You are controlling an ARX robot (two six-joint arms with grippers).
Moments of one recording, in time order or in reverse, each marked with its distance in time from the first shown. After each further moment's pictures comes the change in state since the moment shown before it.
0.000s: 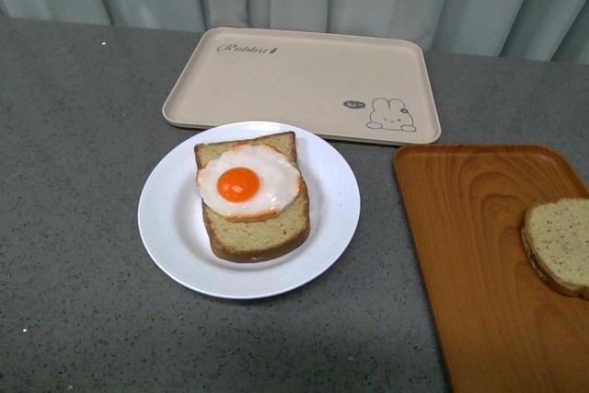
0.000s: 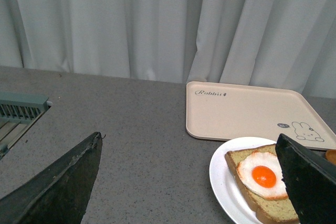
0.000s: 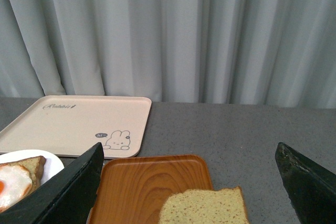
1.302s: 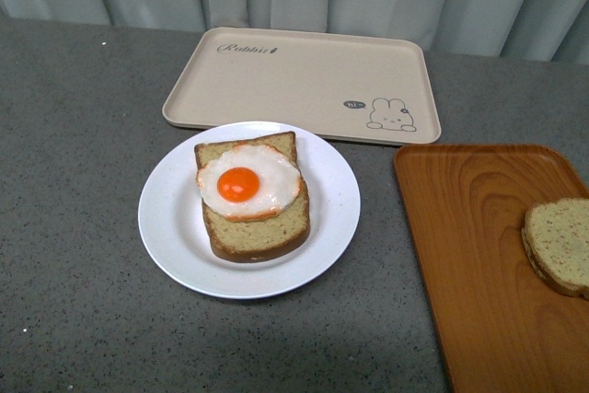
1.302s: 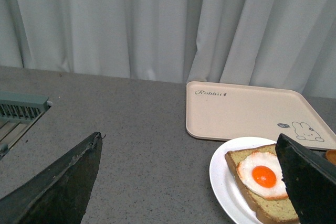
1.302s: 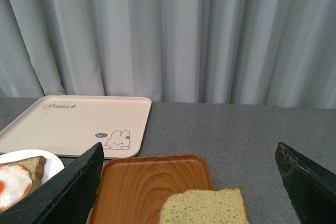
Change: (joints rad) left arm 0.000 0.000 0.000 0.000 0.000 0.000; right arm 0.000 0.000 0.000 0.000 0.000 0.000
